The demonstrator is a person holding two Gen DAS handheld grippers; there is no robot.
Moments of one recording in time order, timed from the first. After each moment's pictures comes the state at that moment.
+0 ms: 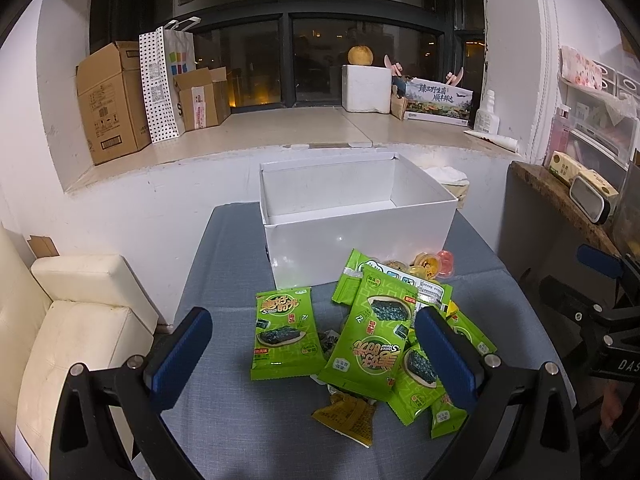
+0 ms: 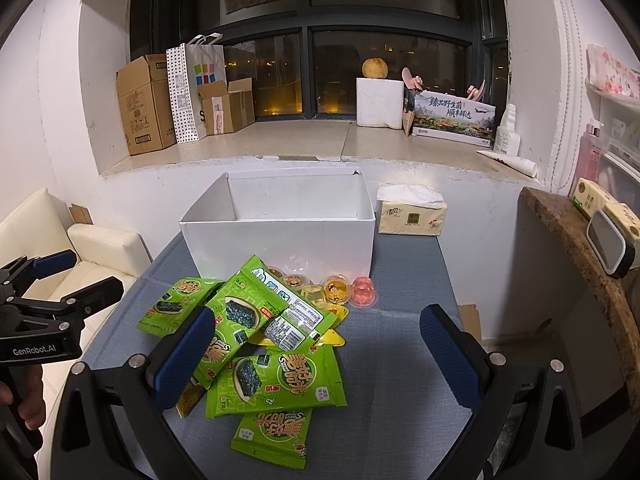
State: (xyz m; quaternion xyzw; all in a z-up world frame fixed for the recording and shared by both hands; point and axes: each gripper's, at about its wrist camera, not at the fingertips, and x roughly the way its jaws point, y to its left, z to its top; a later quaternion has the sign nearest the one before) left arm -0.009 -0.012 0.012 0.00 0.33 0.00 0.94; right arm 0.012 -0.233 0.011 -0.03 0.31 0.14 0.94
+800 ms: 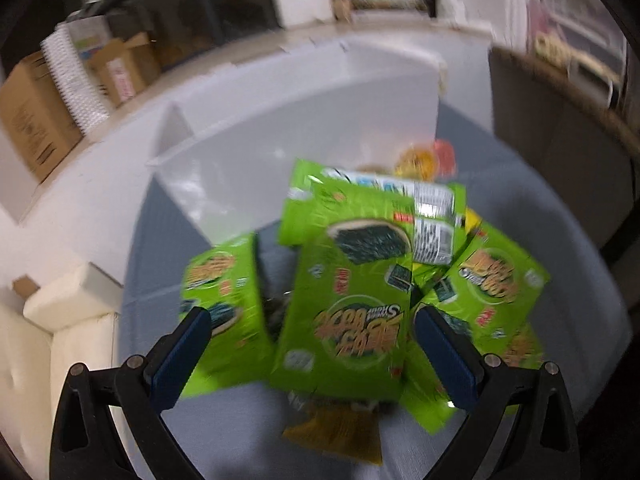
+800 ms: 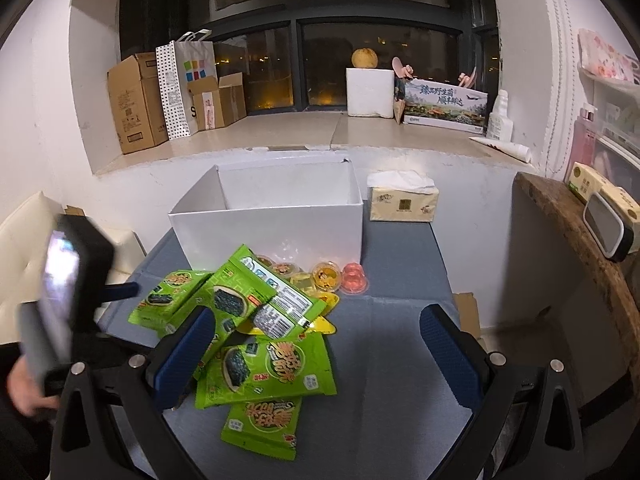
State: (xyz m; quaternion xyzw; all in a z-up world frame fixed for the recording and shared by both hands) left arm 0.070 -0.070 -0.094 0.12 0.45 -0.05 0.88; right arm 0.012 -0.252 -0.002 -0.02 0.32 0.12 0.94
